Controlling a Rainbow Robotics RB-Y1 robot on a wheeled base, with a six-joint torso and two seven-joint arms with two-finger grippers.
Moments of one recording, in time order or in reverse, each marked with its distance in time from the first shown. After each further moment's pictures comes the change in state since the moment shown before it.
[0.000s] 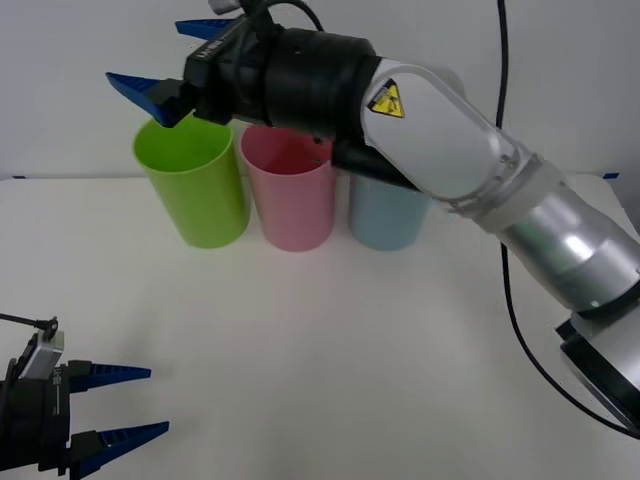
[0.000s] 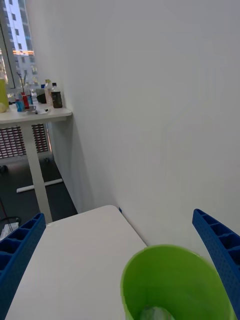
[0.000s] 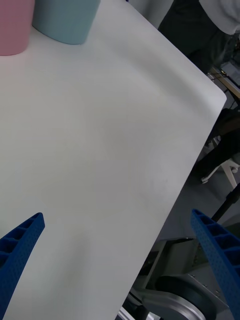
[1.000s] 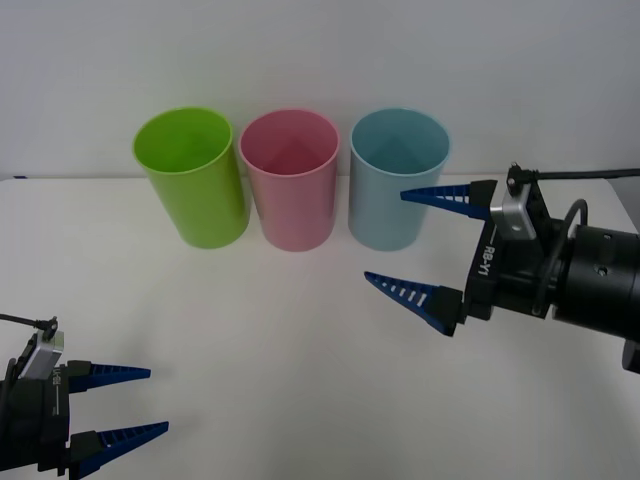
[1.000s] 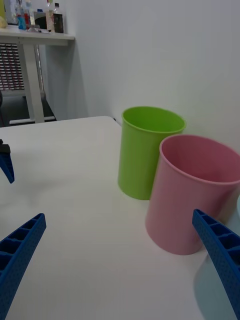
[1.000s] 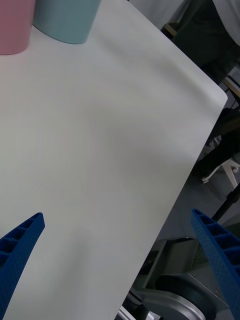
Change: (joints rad) right arm 0.936 -0.032 -0.693 -0.581 -0.216 -0.681 0.581; left arm 0.000 0.000 0.000 0.000 0.000 0.000 0.000
